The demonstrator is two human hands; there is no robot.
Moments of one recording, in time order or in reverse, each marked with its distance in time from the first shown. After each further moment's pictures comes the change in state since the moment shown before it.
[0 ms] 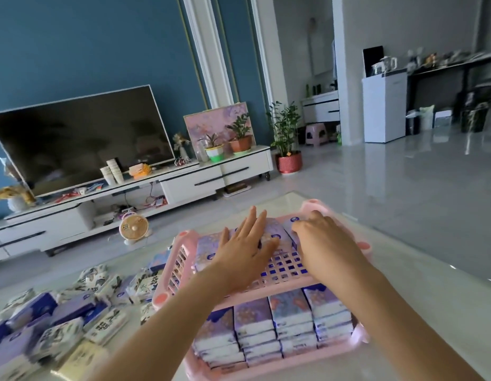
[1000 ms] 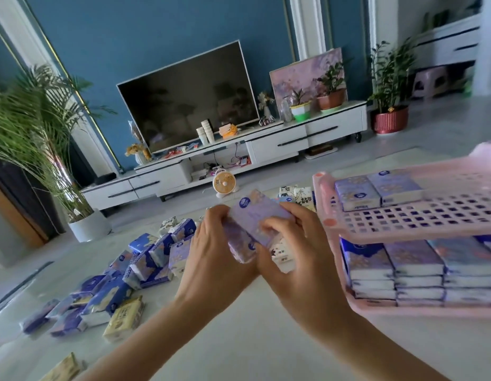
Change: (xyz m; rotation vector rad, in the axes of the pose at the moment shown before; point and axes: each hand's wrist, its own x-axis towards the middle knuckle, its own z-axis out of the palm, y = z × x) left_hand -0.217 -0.123 -0.049 -0.195 0.615 -0.270; right_hand -0.067 -0.217 0.080 0.965 0.528 -0.392
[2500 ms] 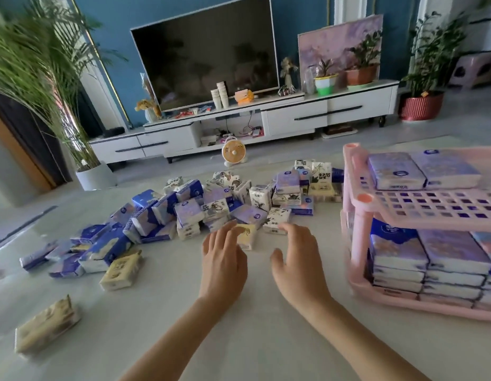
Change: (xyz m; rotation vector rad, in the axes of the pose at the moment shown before) left_hand -0.037 -0.109 0.089 0.210 0.114 -0.070; right_hand -0.051 0.063 0.065 -0.178 -0.391 0.365
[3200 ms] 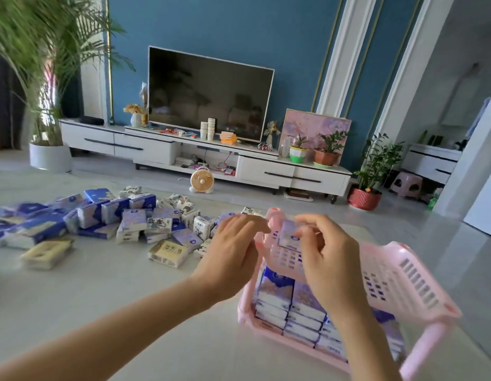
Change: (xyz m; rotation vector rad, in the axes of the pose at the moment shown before) left_hand 0.037 0.179 -0.048 -0.311 0.080 0.261; right_hand 0.021 -0.024 -0.223 -0.066 0.131 -0.355
